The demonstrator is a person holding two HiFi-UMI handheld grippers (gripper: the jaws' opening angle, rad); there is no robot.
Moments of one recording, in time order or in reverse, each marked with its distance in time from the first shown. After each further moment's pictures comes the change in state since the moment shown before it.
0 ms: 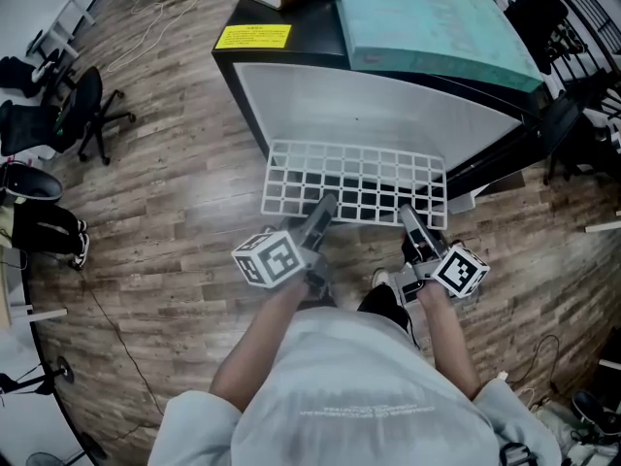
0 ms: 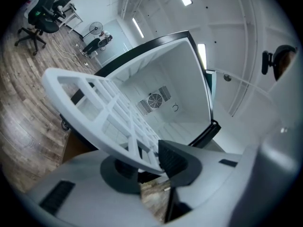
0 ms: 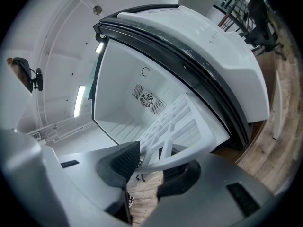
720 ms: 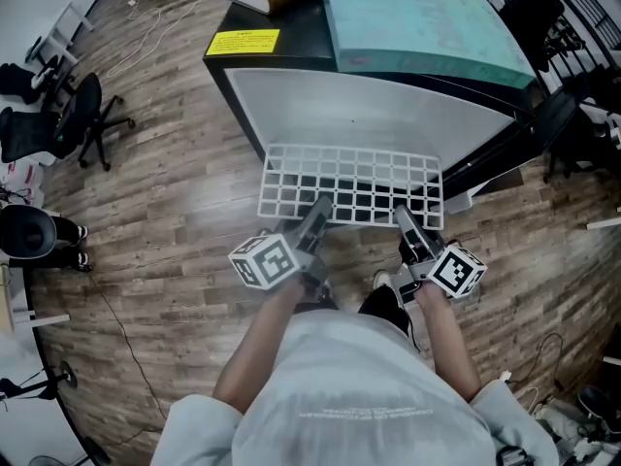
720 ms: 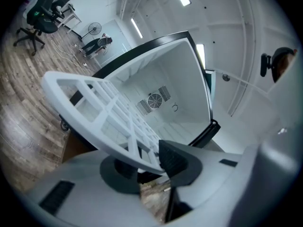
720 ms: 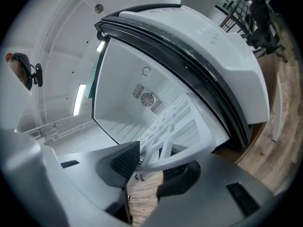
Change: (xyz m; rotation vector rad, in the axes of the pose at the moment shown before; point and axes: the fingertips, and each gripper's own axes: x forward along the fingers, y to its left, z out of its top) left arm 0.000 0.003 0.000 0.017 -0.007 -0.009; right arm 0.000 0.000 -0.001 -0.020 0.007 -0.015
